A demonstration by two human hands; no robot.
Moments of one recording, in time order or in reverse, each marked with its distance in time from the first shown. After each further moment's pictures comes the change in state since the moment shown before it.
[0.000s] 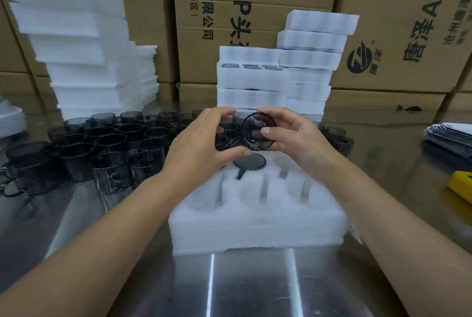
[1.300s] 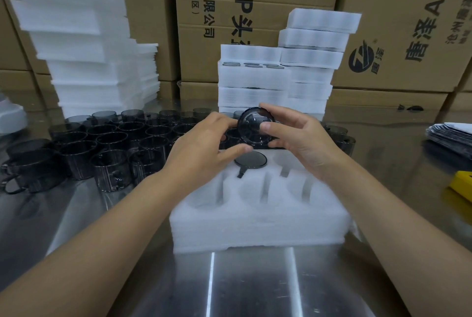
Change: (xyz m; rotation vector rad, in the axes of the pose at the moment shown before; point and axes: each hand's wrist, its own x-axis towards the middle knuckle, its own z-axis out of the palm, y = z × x) left_hand 0.001 0.000 -0.001 0.125 -0.138 0.007; right_hand 0.000 -0.003 0.000 -0.045 0.031 0.012
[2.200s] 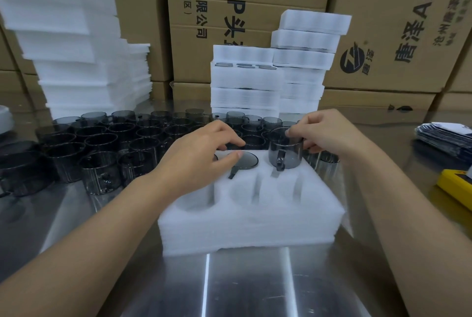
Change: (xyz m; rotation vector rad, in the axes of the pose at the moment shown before) left_hand -0.005 0.004 -0.002 -0.045 -0.126 0.085; right_hand -0.006 -0.027 -0.045 -0.597 0.276 0.319
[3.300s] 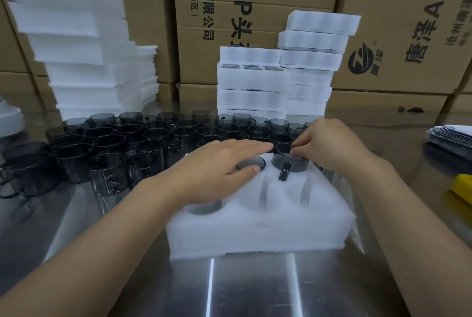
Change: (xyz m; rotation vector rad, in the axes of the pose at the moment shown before) left_hand -0.002 0.020 -0.009 0.052 -0.294 0.099; right_hand -0.005 -0.007 0.016 -0.681 -0.012 -0.148
